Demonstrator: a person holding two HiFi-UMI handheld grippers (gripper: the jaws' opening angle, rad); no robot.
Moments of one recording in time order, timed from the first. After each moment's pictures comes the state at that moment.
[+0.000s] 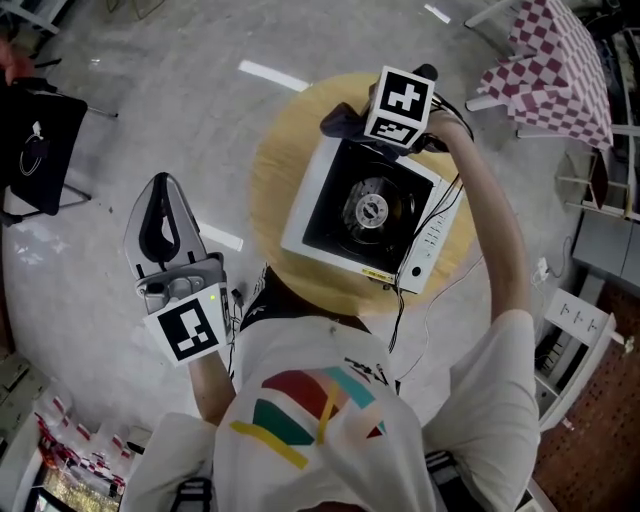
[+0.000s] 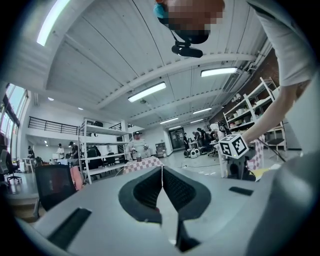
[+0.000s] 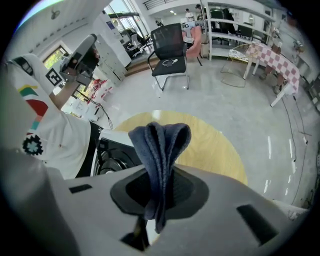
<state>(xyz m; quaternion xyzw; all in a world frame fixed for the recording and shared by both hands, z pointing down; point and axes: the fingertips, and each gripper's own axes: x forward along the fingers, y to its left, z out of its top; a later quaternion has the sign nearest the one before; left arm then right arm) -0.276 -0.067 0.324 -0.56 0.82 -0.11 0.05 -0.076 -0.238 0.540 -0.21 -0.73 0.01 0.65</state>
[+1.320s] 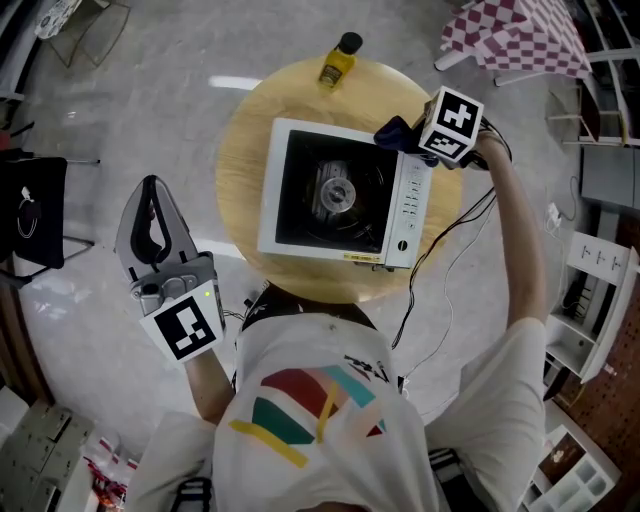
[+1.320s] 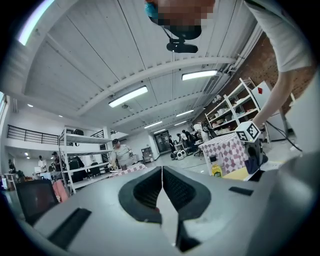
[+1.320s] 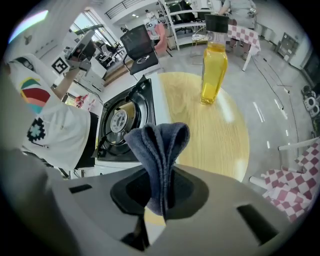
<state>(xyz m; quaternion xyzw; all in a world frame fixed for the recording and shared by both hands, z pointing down) -0.210 -0.118 0.316 -0.63 0.76 -0.15 0.09 0.138 -0.256 0.547 -0.09 -0.72 0.12 0.68</state>
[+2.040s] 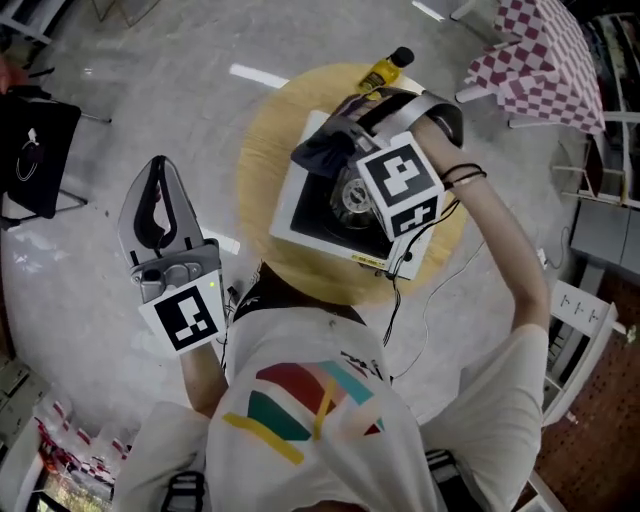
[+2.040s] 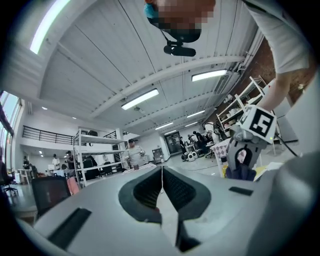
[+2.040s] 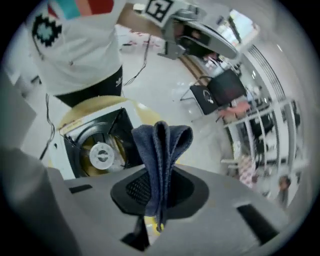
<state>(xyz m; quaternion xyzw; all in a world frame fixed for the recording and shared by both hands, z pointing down) -0.236 -0.072 0.306 -0.58 0.80 -0.13 0.10 -0.074 -0.170 0.453 -0.27 -0.66 -0.49 0.50</state>
